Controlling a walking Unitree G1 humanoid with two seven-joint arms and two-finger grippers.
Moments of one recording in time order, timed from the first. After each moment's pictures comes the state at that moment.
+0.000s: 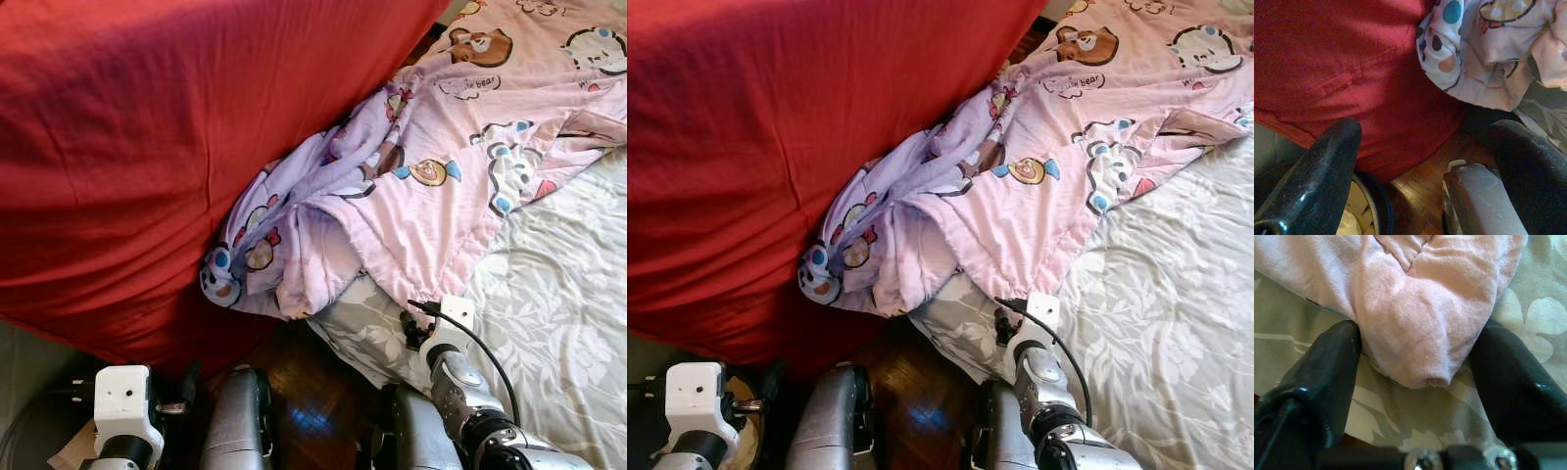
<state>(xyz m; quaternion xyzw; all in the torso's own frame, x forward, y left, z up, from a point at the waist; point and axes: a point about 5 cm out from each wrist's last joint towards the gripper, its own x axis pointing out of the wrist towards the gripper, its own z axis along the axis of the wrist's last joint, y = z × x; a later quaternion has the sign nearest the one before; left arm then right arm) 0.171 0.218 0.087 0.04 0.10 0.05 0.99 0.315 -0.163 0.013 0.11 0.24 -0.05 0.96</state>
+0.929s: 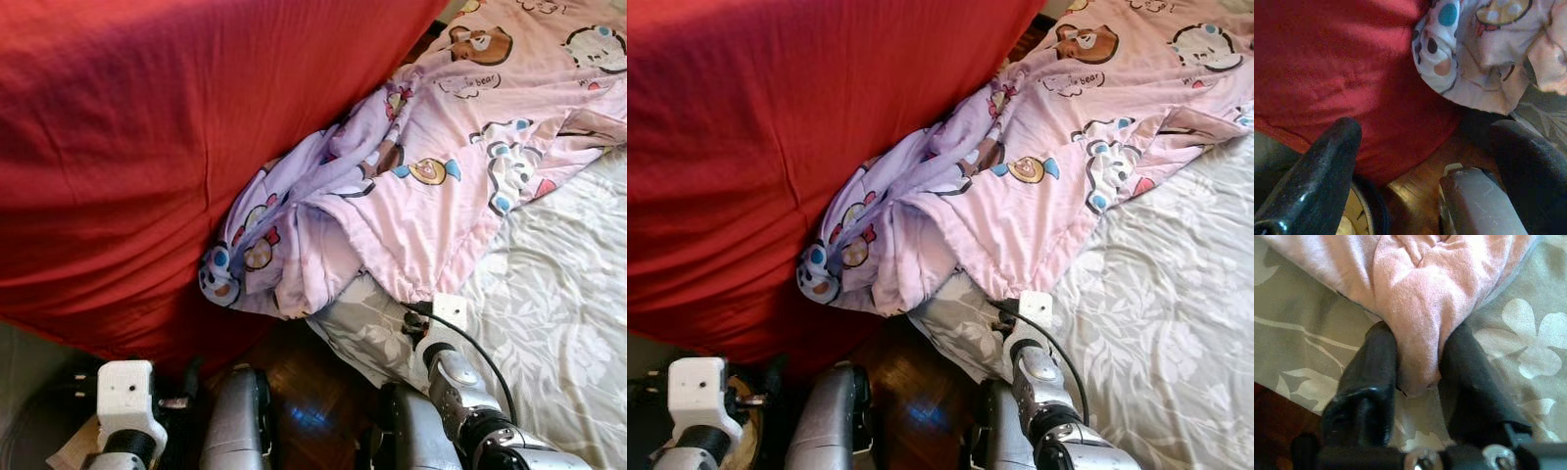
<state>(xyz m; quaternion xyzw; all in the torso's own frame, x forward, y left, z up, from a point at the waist) 0.177 0.215 0.085 0.03 0.10 0.05 0.99 0.315 -0.158 0.014 0.07 0.24 -0.03 0.97</state>
